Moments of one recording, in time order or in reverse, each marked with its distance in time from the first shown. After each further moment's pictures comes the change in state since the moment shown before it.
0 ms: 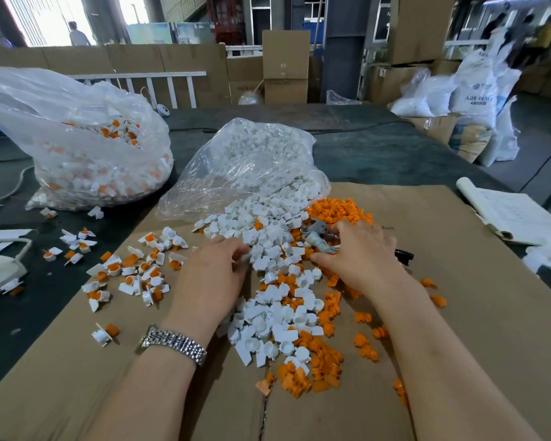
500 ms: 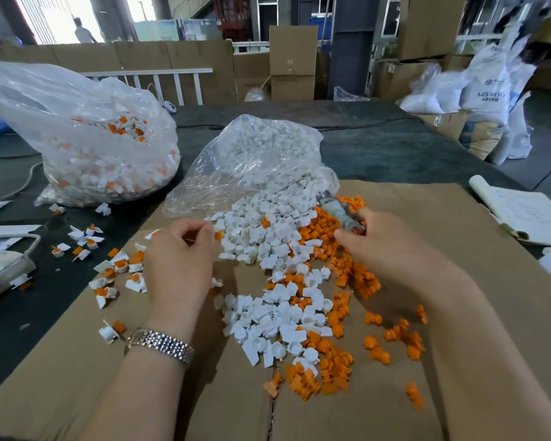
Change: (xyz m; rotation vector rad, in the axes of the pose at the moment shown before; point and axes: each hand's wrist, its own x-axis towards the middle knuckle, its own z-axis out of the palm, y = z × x) left_hand -0.001 -0.006 -0.027 -0.513 0.329 -0.413; right_hand -0.018 -0.001 -0.046 0.299 -0.105 -0.026
